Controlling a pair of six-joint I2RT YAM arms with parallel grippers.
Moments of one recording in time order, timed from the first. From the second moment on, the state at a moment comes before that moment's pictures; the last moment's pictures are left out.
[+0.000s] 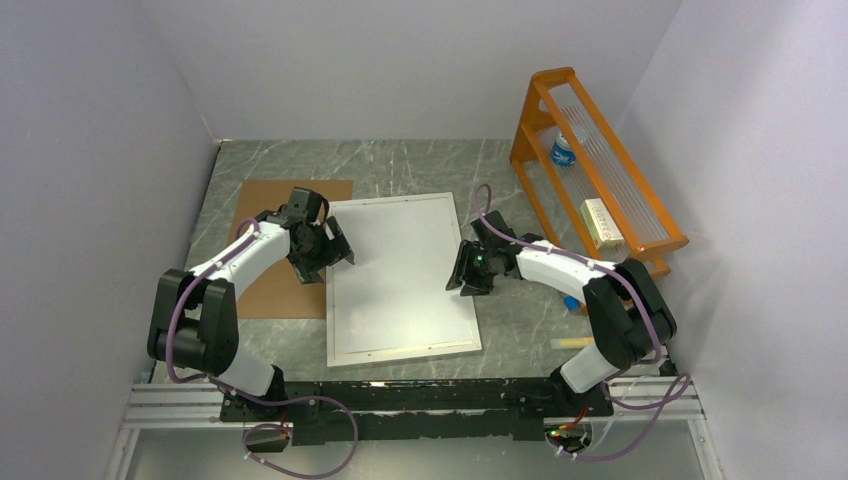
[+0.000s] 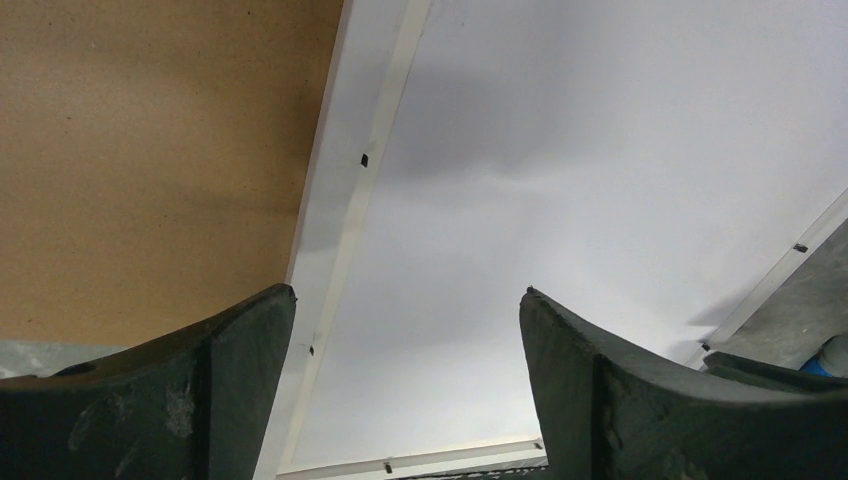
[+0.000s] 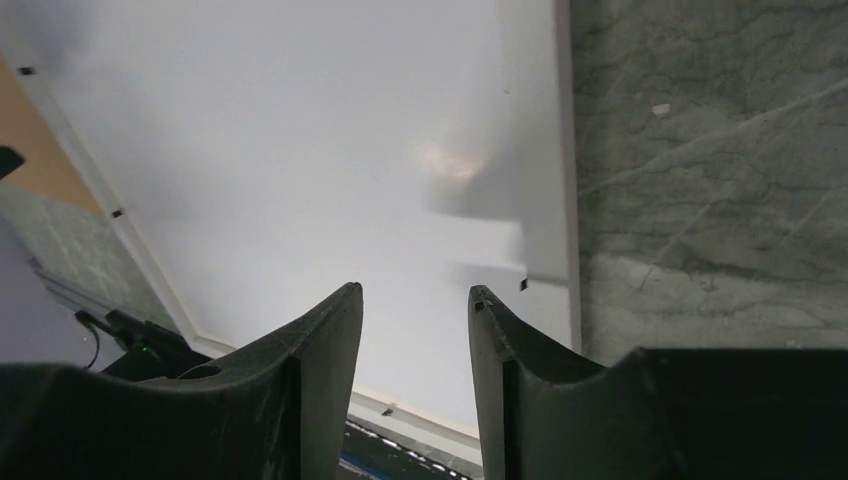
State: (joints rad) left arm -0.25 1.51 0.98 -0.66 0.08 -0.75; right arm 0.53 1.53 0.84 -0.37 -0.24 0.78
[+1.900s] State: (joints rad) left arm 0.06 1.72 1.31 -0.70 0.31 -0.41; right arm 0.37 1.51 1.09 -0.48 -0.06 0.75
